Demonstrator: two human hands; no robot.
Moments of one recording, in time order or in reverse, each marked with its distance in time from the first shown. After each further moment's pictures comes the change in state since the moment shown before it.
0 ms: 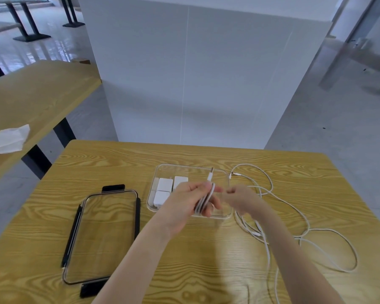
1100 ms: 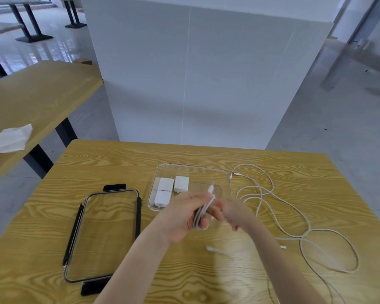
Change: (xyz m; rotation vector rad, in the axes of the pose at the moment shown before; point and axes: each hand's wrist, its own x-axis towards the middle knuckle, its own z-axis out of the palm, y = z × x) left_hand -0.010 -0.005 0.001 -0.140 -0.032 -0.163; right_hand -0.003 0.007 0.034 0.013 -0.014 0.167
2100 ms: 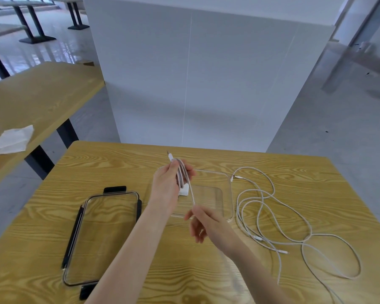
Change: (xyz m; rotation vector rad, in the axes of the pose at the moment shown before) left_hand 0.044 0.019 -0.028 -0.330 0.485 0.314; right_hand -0.035 -0.013 0.042 0.432 -0.210 -0.391
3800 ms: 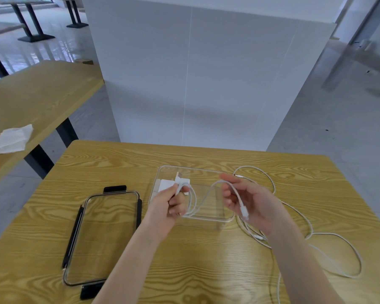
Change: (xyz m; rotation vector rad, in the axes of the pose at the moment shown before) left_hand -0.015 -0.026 -0.039 0.017 -0.207 -0.207; right_hand -0.014 -0.053 -0.061 0.847 0.093 0.117
